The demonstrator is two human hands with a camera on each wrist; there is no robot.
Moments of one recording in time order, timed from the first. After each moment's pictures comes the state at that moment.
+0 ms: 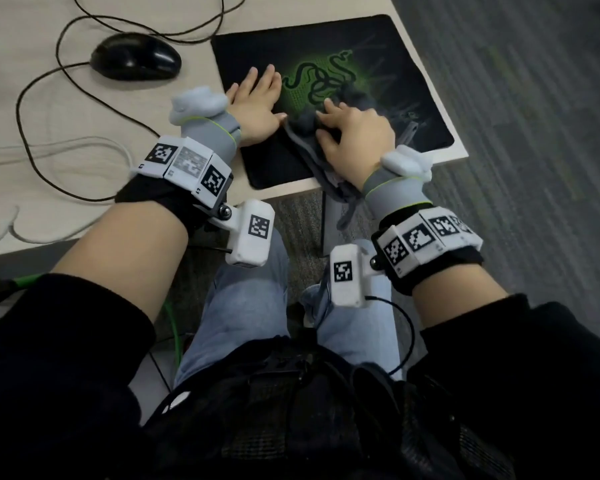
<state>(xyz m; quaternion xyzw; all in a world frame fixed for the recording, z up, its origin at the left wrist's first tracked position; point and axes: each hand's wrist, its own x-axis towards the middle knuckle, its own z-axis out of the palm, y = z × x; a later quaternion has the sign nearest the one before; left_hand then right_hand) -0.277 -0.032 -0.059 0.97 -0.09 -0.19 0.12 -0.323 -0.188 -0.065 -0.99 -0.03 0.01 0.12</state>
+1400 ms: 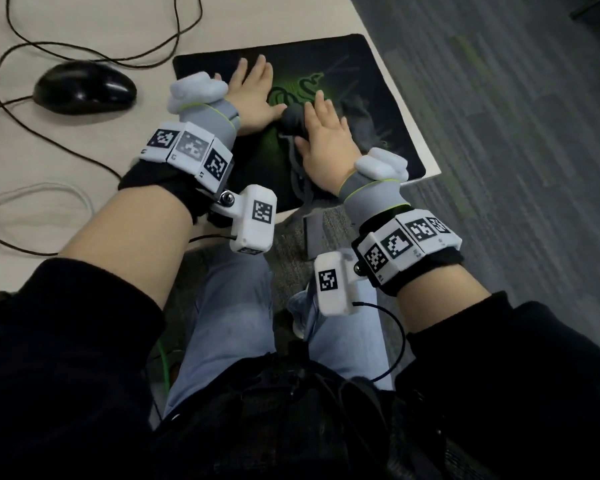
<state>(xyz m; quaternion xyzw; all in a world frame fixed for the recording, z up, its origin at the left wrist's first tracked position) -0.222 -0.068 -0.055 0.96 -0.12 -0.21 0.11 -0.291 -0.192 -0.067 -0.98 -0.01 0.13 0.14</state>
